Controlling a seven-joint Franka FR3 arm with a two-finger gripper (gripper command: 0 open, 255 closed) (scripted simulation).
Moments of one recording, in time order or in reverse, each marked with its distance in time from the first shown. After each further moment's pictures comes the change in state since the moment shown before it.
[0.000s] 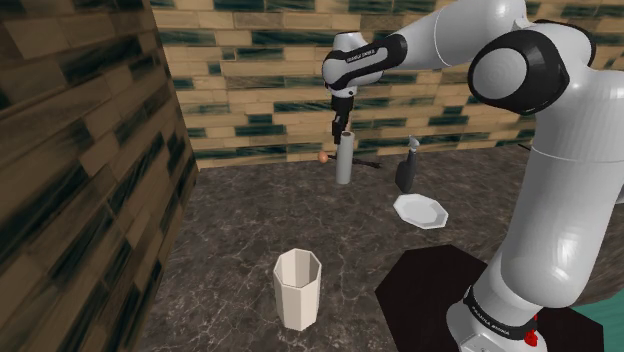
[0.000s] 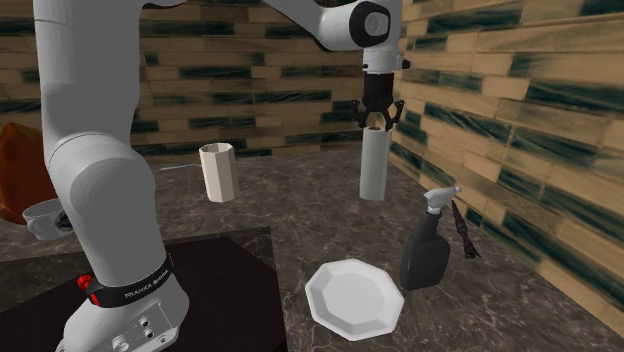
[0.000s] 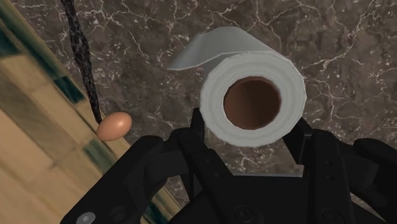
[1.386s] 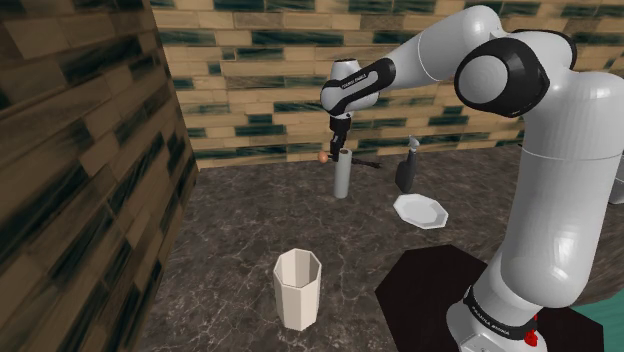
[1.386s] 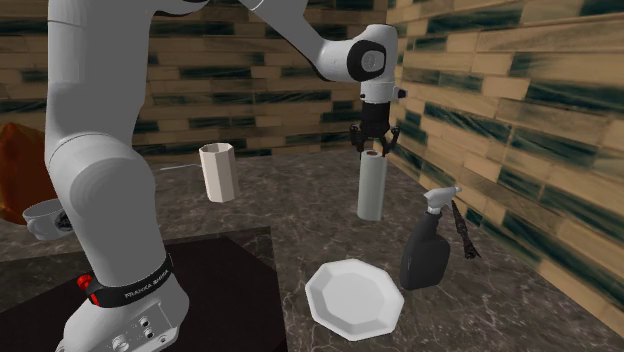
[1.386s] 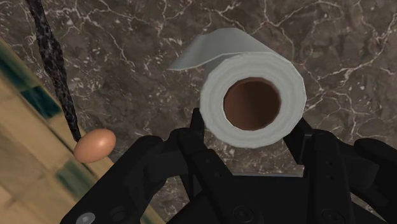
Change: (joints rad) arm -0.002 0.062 0.006 -0.106 0.016 0.167 -0.005
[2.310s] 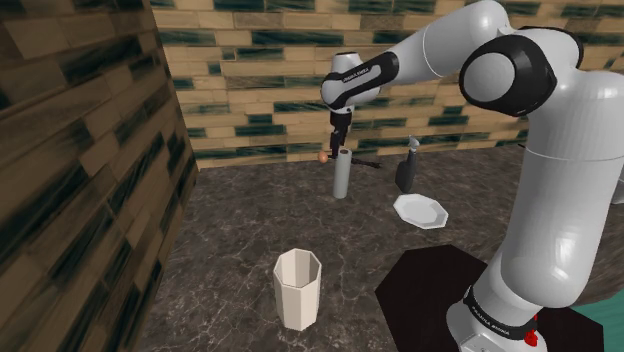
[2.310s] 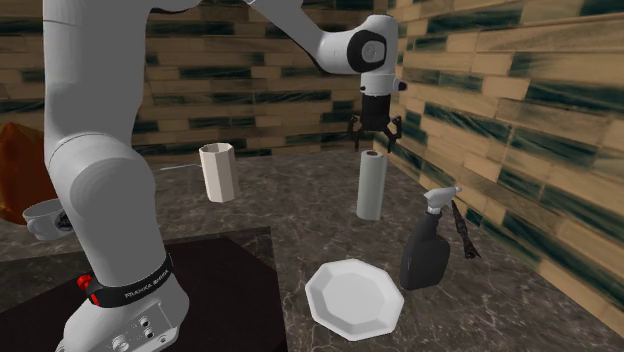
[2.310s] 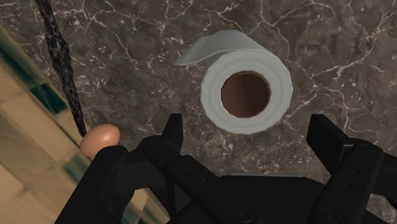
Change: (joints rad) arm 0.002 -0.023 -0.002 0.019 -0.006 -0.042 0.004
